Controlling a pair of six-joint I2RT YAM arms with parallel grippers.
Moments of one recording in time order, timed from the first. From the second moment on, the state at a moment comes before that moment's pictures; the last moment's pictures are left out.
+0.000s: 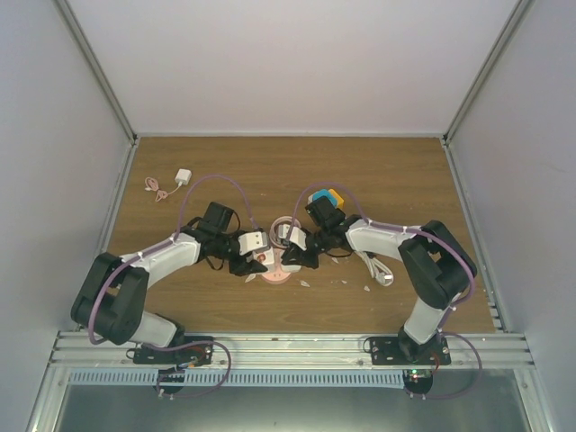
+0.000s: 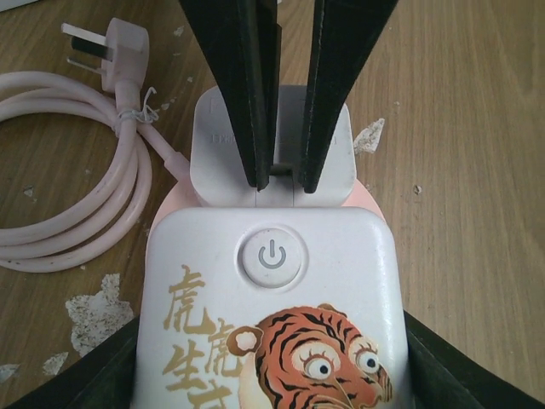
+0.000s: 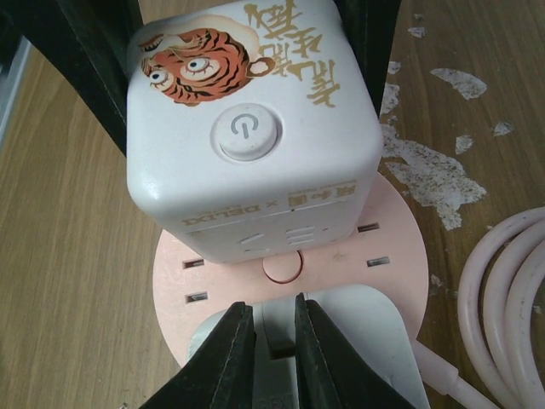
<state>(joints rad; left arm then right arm) -0.42 1.41 0.68 -0.32 0.67 0.78 0.67 1.75 0.95 -0.26 -0.69 -0.63</state>
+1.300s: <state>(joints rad) -0.36 1.34 0.71 -0.41 0.74 0.89 0.69 1.78 0.98 -0.23 -0.67 -0.61</state>
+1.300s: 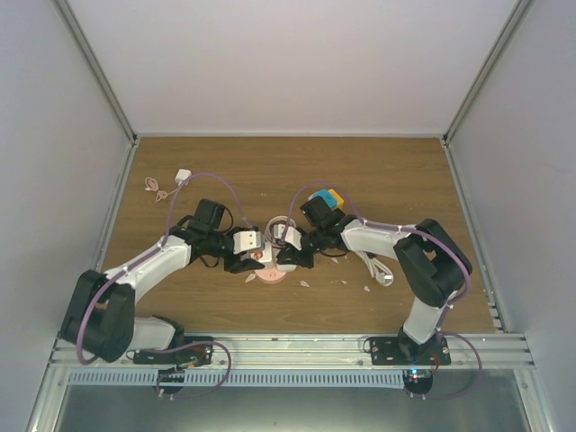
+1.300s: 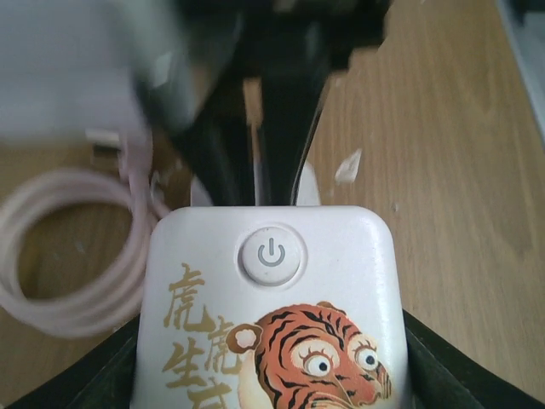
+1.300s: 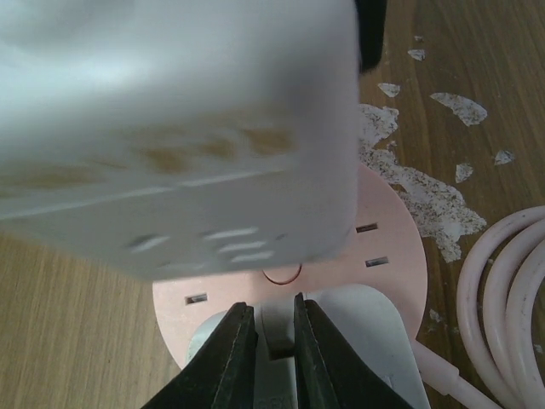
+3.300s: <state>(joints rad) -0.12 2.01 1.69 -0.77 -0.31 1.76 0.60 1.49 0.99 -0.40 -0.67 -0.60</state>
